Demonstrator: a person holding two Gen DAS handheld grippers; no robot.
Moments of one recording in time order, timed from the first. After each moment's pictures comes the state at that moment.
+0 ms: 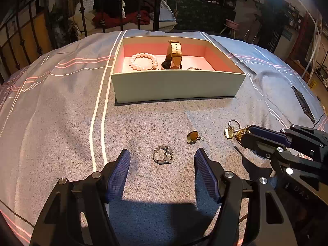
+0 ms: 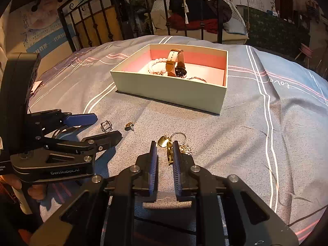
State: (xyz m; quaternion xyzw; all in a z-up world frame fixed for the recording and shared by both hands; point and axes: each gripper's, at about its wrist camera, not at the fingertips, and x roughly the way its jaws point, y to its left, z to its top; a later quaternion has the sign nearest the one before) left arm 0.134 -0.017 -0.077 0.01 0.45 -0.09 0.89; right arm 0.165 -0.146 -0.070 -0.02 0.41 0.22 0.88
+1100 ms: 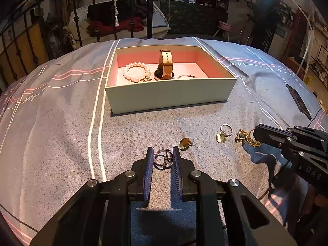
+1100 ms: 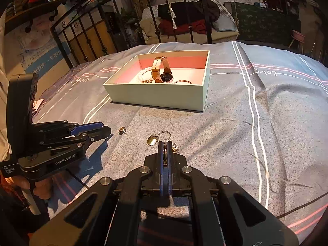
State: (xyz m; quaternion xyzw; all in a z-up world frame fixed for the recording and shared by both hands) left arm 0.133 -0.023 -0.066 0.03 0.43 -0.11 0.89; right arm 0.155 -0.182 -0.063 0.04 0.40 0.21 0.89
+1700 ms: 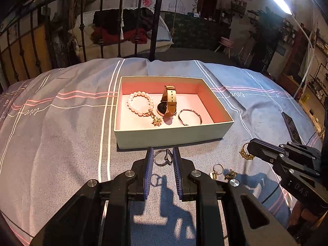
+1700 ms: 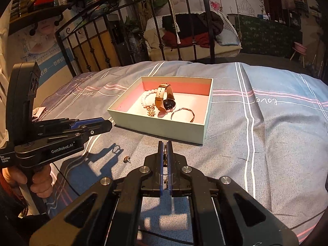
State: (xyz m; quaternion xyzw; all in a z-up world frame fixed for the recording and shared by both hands) left arm 0.154 -0.015 -0.024 -0.02 0.40 -0.11 0.91; right arm 0.174 -0.176 -0.027 0.03 0.36 0.22 0.91
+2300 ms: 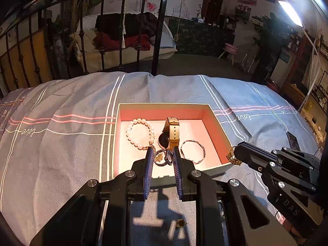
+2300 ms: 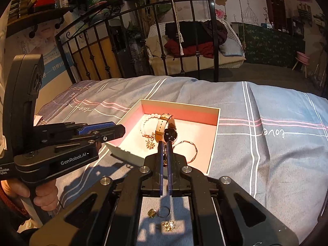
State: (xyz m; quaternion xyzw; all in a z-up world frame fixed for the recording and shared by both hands) left arm 0.213 -0.021 -0.002 -0.03 0.39 -0.10 0.92; right arm 0.234 -0.153 -0.002 0.02 0.33 0.22 0.92
